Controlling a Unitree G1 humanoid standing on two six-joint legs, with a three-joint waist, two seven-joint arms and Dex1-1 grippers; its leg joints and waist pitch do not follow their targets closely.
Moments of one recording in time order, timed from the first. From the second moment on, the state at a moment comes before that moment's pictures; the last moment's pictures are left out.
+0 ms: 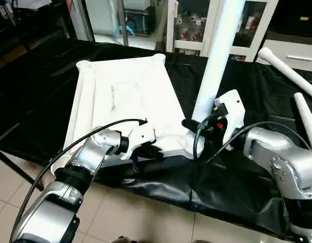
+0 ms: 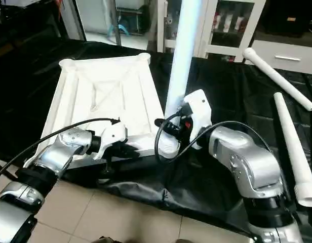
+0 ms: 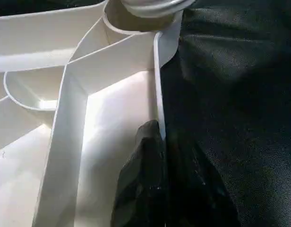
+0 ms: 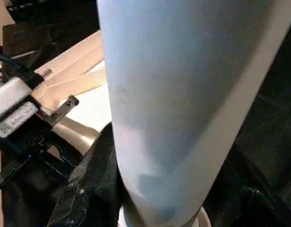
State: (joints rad) left arm -0.65 0.31 -0.33 0.71 0.08 -0.05 -1.14; right arm -0.39 -0.42 0.06 -0.17 0.45 0.81 0.53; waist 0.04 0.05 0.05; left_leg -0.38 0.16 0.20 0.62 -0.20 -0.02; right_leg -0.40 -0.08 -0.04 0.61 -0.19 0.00
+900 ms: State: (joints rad) left arm -0.63 0.33 -0.32 0.66 0.07 0.01 -1.17; right arm -0.47 -0.35 0.06 0.08 0.40 0.69 0.56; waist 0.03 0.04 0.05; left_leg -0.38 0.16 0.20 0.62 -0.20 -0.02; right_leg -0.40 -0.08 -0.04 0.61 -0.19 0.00
